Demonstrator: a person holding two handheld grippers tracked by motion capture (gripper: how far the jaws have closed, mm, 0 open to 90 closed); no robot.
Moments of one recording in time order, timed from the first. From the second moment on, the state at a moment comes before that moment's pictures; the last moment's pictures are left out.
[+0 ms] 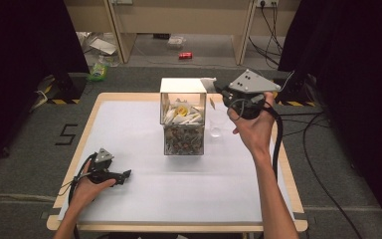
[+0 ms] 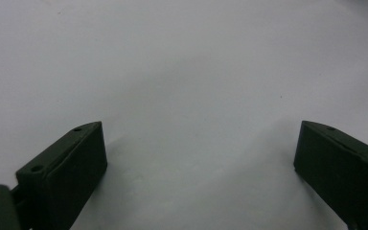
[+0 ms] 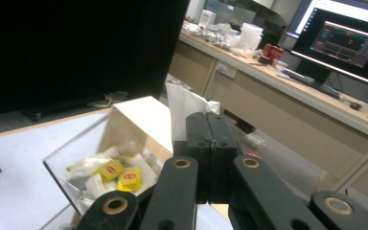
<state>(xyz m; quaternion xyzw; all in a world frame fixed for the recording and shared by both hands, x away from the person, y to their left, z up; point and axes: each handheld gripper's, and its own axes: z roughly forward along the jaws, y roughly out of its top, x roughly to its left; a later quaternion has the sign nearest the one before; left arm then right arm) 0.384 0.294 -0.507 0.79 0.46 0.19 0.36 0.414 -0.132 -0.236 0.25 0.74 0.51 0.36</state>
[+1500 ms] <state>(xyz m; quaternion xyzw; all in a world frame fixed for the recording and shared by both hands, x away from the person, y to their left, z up) 0.384 0.294 -0.507 0.79 0.46 0.19 0.36 0.479 -0.159 -0.293 0.35 0.73 0.48 0.35</state>
